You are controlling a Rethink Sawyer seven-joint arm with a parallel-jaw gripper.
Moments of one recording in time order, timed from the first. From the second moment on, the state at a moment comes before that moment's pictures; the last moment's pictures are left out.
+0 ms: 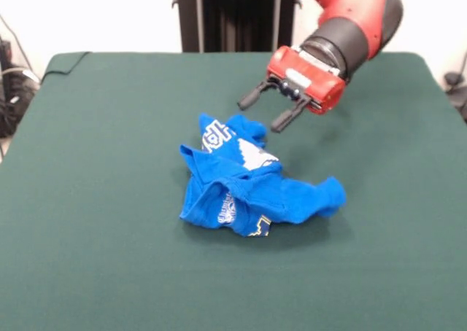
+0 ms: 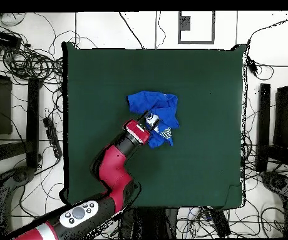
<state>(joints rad) 0.76 0.20 -0.73 1.74 1.21 -0.74 2.13</state>
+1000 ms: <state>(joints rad) 0.56 0.34 -0.75 1.70 1.04 -0.73 2.11</state>
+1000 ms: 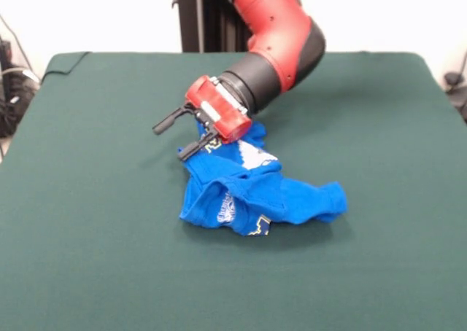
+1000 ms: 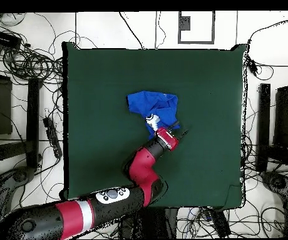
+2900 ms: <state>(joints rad) 0.31 0.24 -0.72 1.45 0.51 -0.82 2.11</state>
